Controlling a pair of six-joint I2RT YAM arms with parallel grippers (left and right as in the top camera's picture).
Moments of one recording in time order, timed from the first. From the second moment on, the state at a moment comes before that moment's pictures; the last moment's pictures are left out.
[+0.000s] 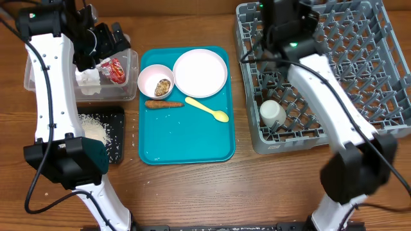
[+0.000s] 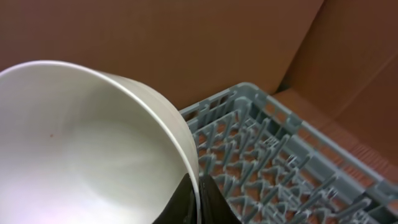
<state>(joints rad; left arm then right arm) 0.16 2.06 2.28 -1.43 0.29 -0.25 0.34 1.94 1.78 -0.42 0.93 0.32</state>
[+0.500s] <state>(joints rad) 0.13 2.06 2.28 -1.40 0.28 -0.25 0.34 2.18 1.77 -0.23 1.07 -0.02</state>
